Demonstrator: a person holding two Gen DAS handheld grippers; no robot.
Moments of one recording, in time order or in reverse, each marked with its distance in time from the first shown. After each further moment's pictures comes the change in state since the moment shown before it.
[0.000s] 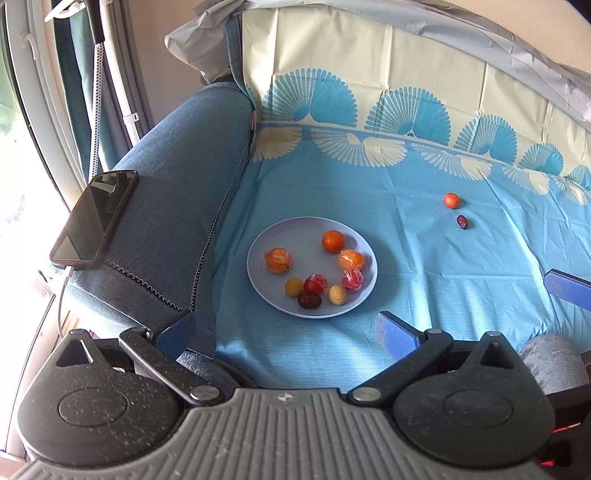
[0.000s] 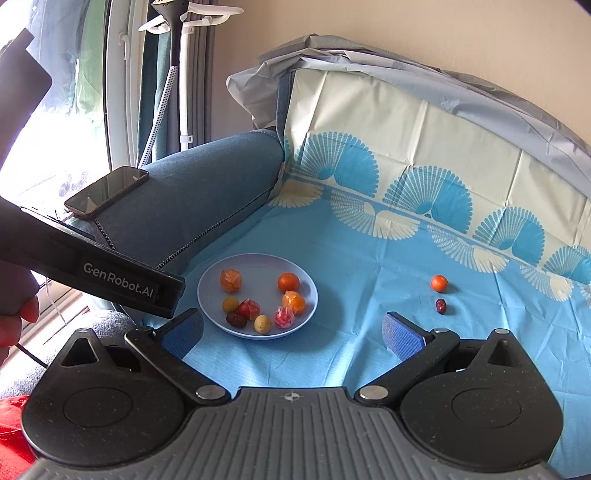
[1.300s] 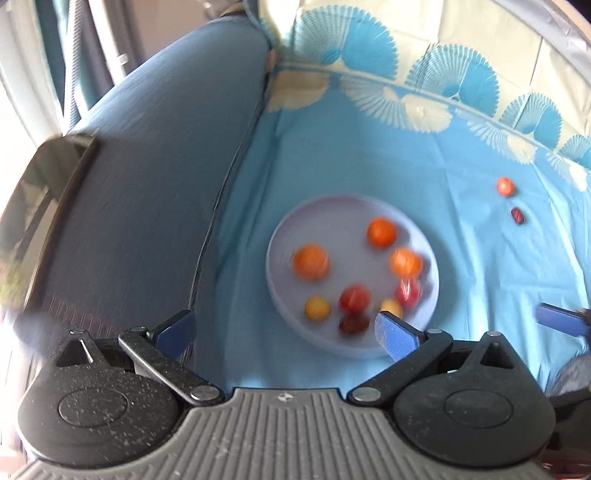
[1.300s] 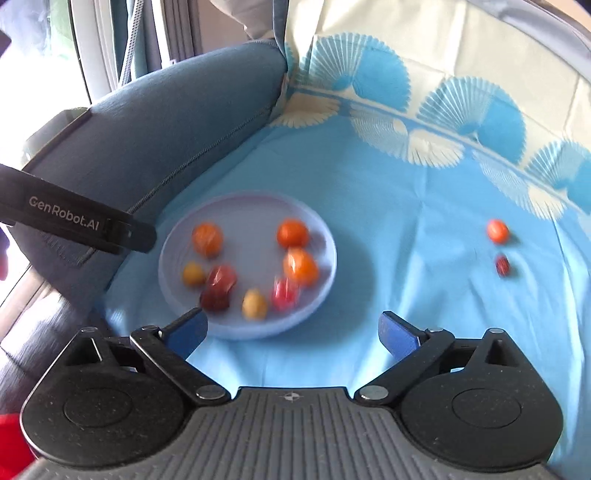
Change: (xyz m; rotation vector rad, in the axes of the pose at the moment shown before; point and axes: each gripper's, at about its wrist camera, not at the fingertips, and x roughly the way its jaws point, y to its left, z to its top) left arm 0.131 0.039 0.043 -0.047 0.191 -0.001; right arm 0.148 -0.012 0.004 0.050 0.284 0.079
